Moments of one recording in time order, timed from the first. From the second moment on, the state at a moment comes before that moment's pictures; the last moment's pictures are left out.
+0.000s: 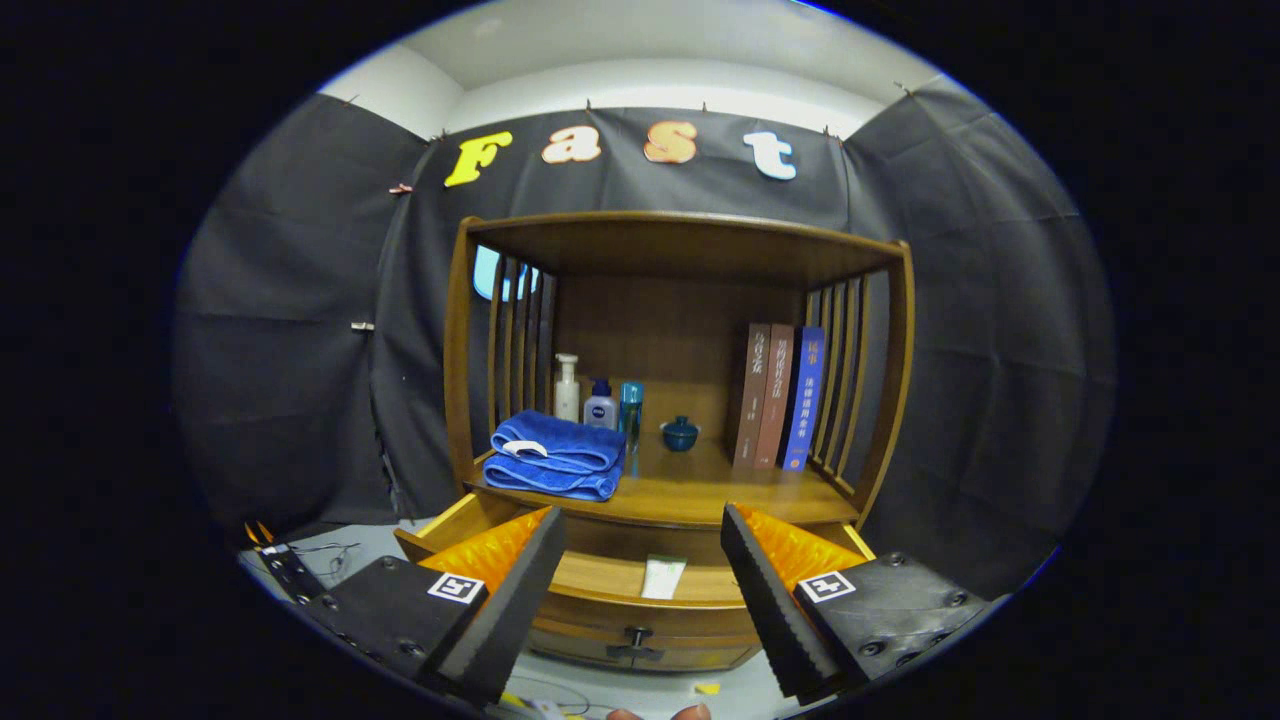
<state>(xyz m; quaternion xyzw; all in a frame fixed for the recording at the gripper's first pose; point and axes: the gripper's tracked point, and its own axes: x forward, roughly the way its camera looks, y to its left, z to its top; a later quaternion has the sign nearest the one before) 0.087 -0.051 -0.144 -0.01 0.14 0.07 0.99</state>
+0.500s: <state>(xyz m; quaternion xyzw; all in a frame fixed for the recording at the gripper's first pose) 0.183 -0.057 -0.245 0.04 0.44 0.07 0.89</state>
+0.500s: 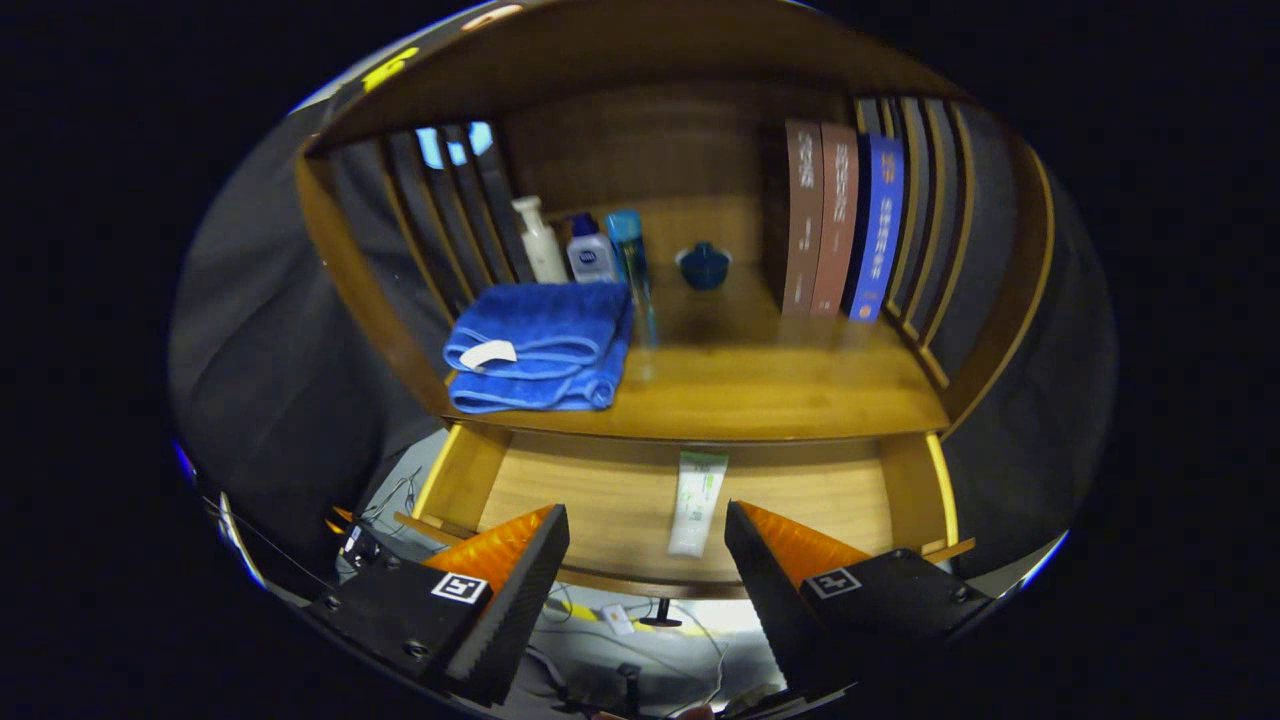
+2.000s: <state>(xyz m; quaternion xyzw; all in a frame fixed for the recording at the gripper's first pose) 0.184 -0.048 -0.398 -0.01 0.62 0.04 0.78</state>
